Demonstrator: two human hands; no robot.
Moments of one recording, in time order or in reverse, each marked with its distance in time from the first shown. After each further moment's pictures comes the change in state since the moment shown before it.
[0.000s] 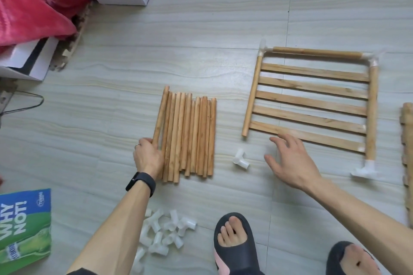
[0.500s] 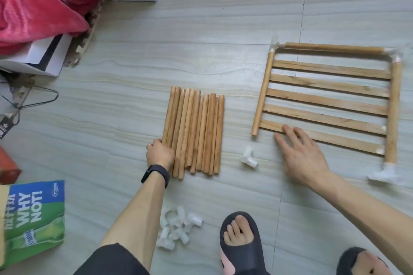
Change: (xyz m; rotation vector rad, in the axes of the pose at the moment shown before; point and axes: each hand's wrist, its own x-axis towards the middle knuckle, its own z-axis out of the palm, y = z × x) left_hand 0.001 0.003 0.014 0.026 -0.136 -0.186; right_hand 0.021 0.009 0.009 -0.456 -0.115 -0.059
